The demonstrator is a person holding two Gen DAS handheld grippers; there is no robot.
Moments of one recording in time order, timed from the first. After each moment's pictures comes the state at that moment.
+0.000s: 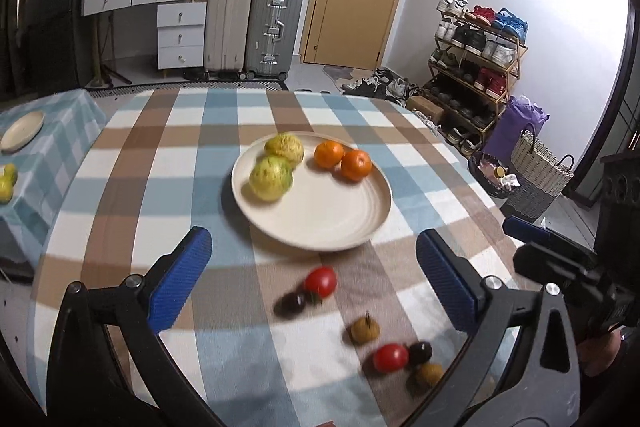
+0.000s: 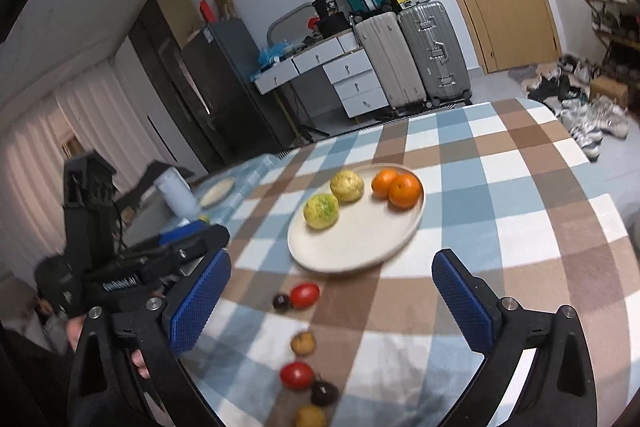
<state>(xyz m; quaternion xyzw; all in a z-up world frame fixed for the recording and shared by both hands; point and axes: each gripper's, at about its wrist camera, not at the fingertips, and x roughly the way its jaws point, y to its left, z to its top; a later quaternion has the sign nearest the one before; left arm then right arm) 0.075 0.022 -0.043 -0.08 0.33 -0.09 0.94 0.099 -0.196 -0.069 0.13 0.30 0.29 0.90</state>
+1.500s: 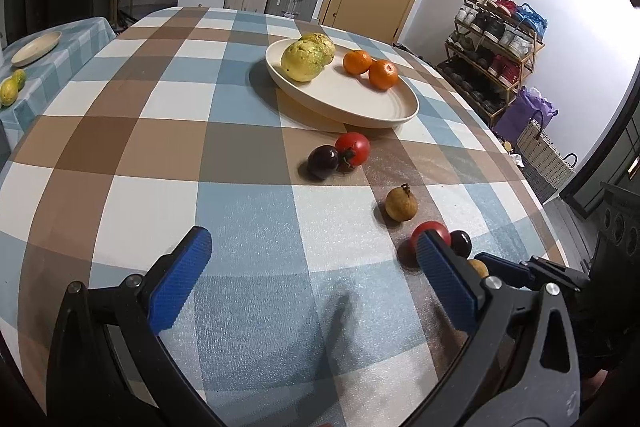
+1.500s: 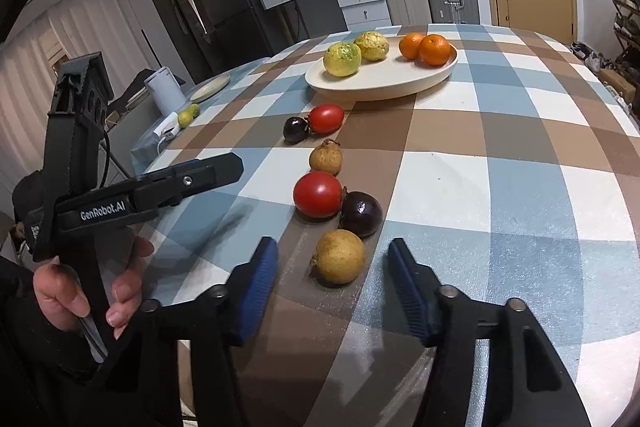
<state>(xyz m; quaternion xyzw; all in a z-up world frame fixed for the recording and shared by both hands) 0.027 0.038 -0.140 -0.13 0.39 -0.08 0.91 0.028 -0.145 -0.164 0.03 0.40 0.29 0.87</state>
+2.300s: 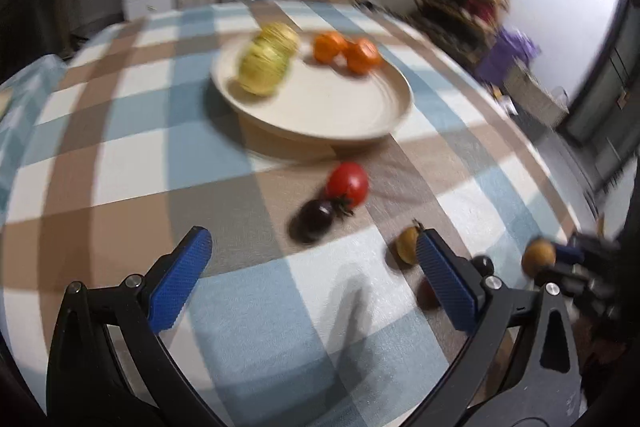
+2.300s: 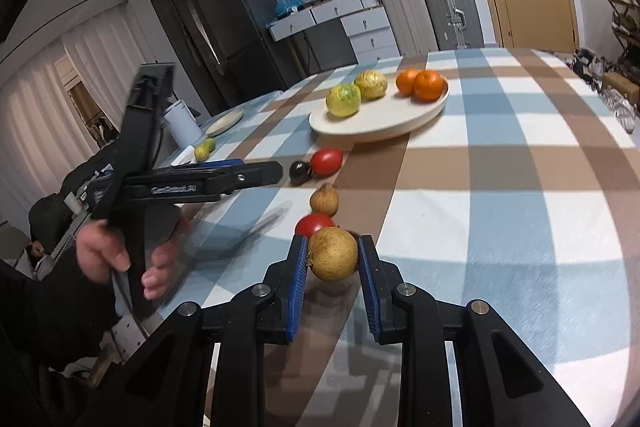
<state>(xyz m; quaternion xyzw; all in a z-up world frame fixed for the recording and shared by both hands) 0.110 0.025 -0.134 -0.03 0.45 -0.16 0.88 0.031 -0.174 -0.140 0.08 0.34 0.32 0.88</state>
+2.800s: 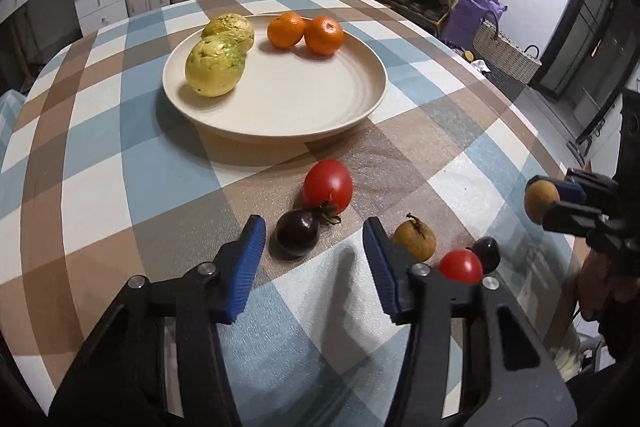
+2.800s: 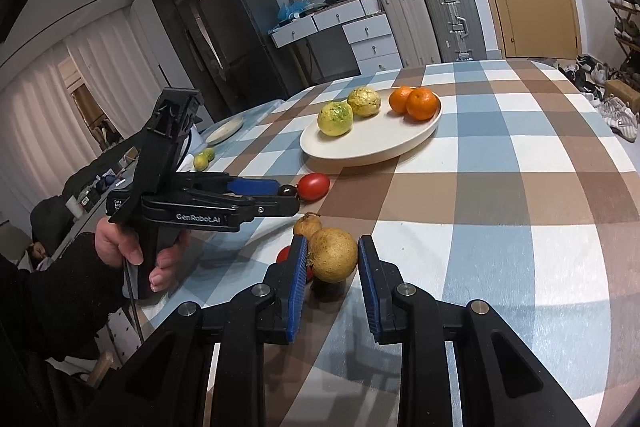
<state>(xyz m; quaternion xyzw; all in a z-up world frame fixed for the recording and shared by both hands) 0.129 0.014 -0.145 0.02 0.45 -0.22 0.86 0.053 -0.184 -0.133 0.09 0.34 0.33 0.88</state>
